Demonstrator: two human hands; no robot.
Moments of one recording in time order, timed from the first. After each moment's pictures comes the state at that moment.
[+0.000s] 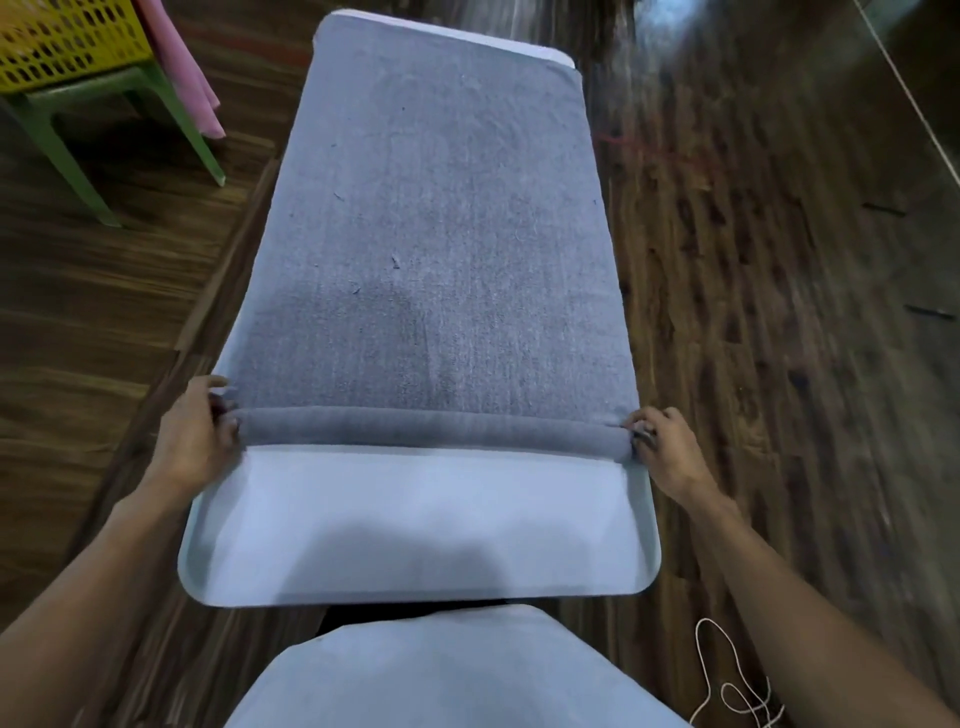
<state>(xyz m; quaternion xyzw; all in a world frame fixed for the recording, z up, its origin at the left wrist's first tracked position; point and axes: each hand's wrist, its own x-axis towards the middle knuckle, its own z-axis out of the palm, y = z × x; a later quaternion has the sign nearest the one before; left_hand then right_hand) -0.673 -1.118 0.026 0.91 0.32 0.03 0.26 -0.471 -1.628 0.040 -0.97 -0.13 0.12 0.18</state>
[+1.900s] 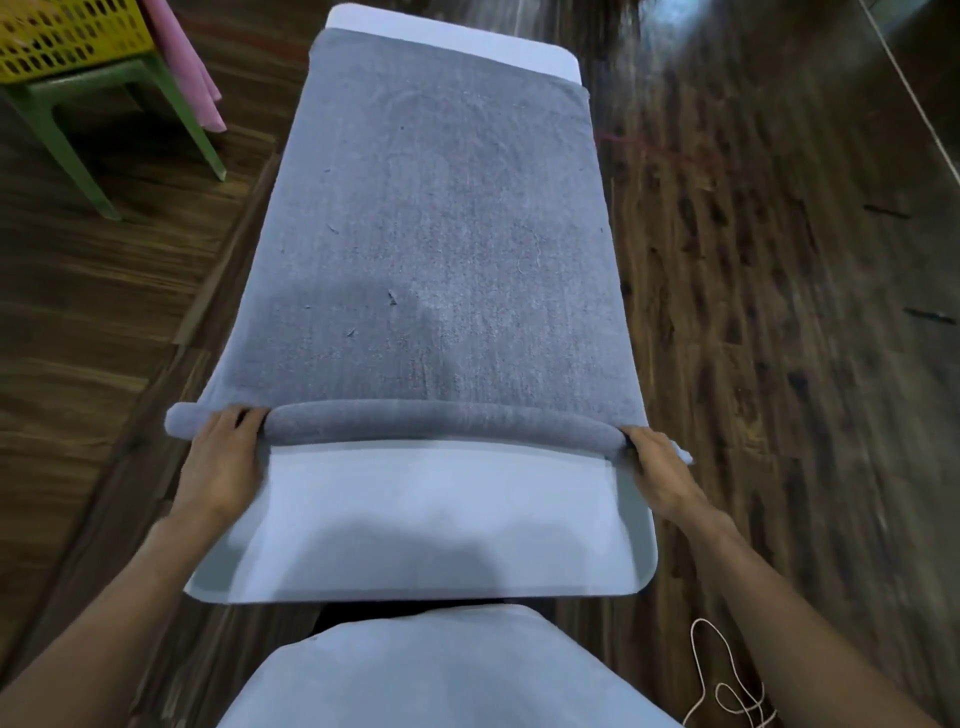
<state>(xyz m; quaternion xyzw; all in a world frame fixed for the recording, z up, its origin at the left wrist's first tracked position) -0.693 -1.154 0.012 0.96 0.19 0.02 0.18 -0.479 -1.611 0.023 -0.96 -0.07 0.18 0.19</state>
